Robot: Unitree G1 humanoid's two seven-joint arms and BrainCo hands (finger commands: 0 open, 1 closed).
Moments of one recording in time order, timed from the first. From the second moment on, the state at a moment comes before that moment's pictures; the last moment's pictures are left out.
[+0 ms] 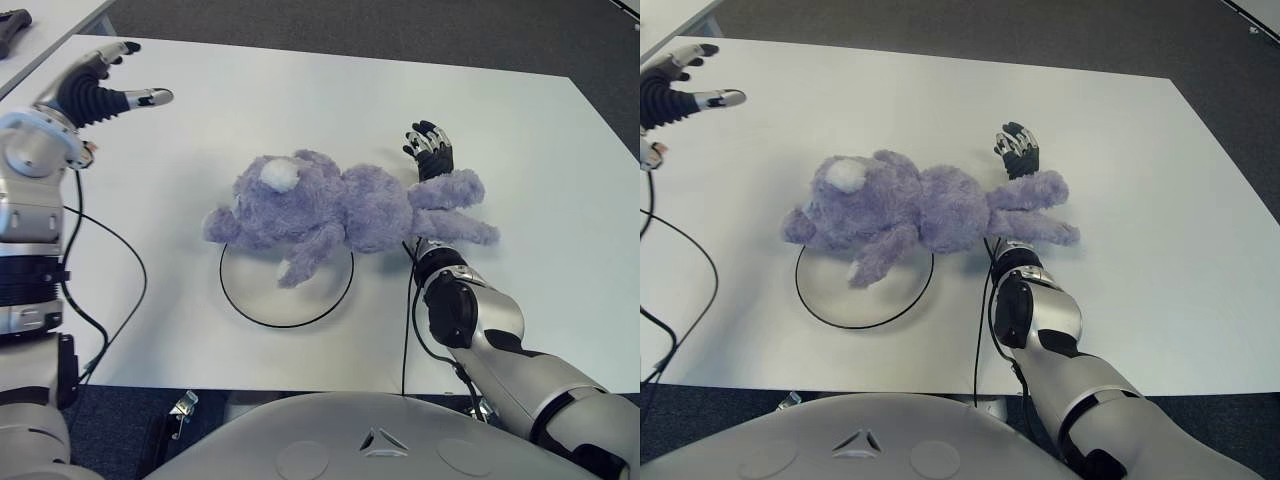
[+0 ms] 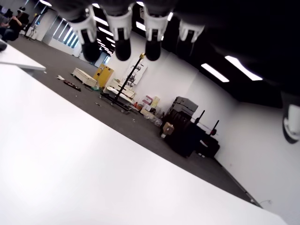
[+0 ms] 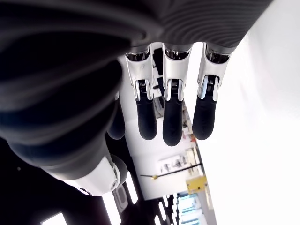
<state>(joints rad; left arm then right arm) -0.39 0.69 0.17 0.13 0.37 0.08 -0.34 -0.75 -0.01 -0.47 1.22 0.09 -0.58 0.01</state>
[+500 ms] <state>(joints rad) -0.41 0.48 0.14 0.25 0.32 0.02 -0.17 -0.75 -0.01 -0.45 1.22 0.08 -0.58 -0.01</state>
